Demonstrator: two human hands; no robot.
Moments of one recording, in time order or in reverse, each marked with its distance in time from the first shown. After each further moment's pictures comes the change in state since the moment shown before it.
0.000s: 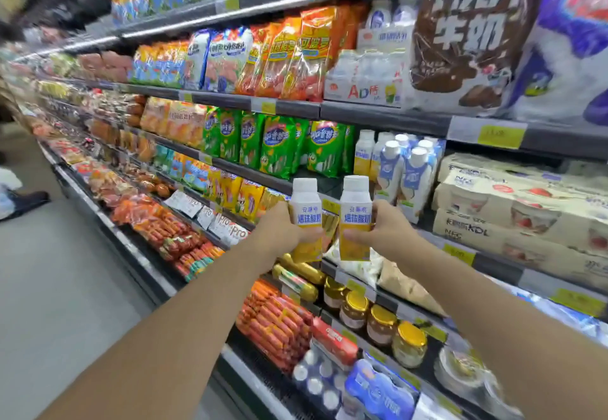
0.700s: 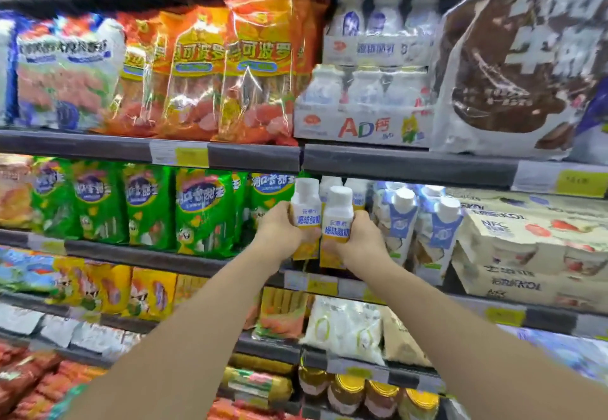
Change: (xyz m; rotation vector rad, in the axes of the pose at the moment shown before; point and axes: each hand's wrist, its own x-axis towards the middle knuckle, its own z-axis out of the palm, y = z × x) left_hand 0.286 0.022 -0.004 0.063 -0.233 0.261; right_hand 0.204 -0.017 0.051 -0.098 0.540 0.232
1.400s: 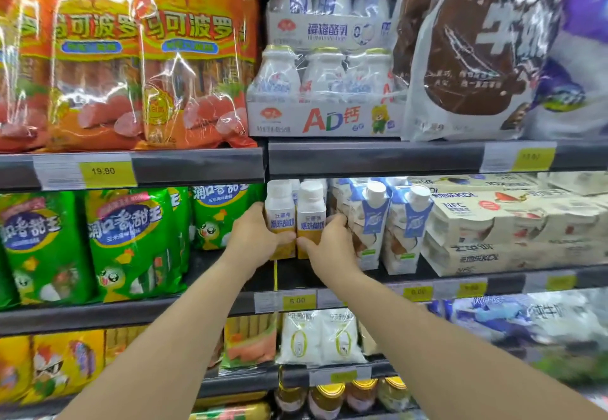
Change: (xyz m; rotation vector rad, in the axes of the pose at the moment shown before) left_hand 0.057 -0.018 0.021 0.083 -0.113 0.168; right_hand 0.029 0.015 0.035 -0.075 0.292 0.199
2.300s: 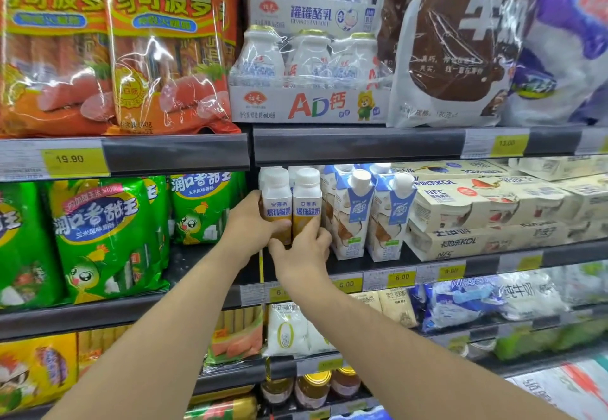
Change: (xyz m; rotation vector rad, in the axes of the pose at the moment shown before) left_hand 0.009 0.001 0.015 -0.120 -0.083 0.038; right_hand -0.037 -0.011 0.021 0.097 0.008 0.108
